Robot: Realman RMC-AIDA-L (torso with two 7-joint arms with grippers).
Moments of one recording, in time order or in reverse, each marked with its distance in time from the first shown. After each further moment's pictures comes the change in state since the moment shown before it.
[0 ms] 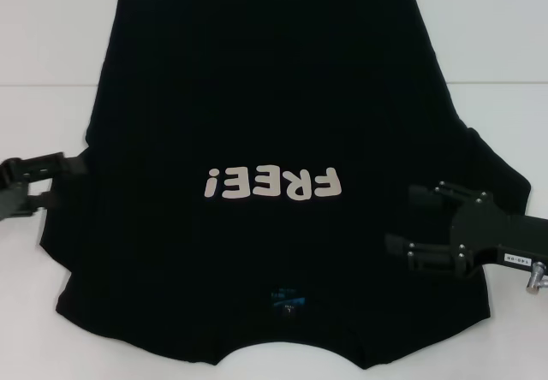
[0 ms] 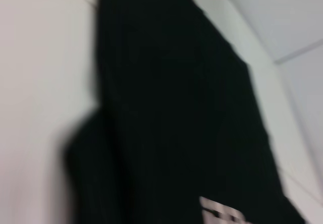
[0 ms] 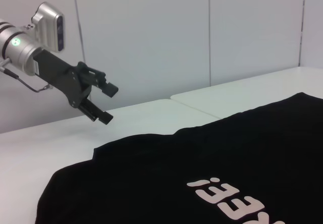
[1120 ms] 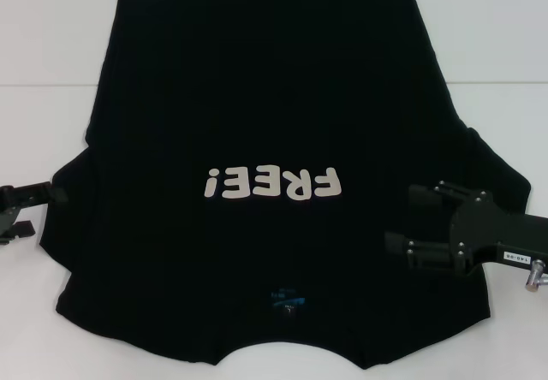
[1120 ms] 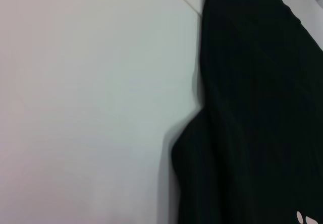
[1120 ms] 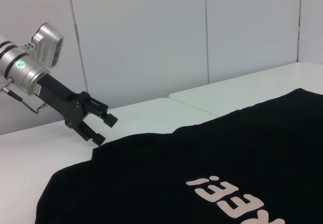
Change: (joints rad) left arm 0.001 -0.019 0.030 -0.026 0.109 -0.215 -0.064; right arm 0.004 -0.002 -0.004 0.001 0.000 0.007 0.024
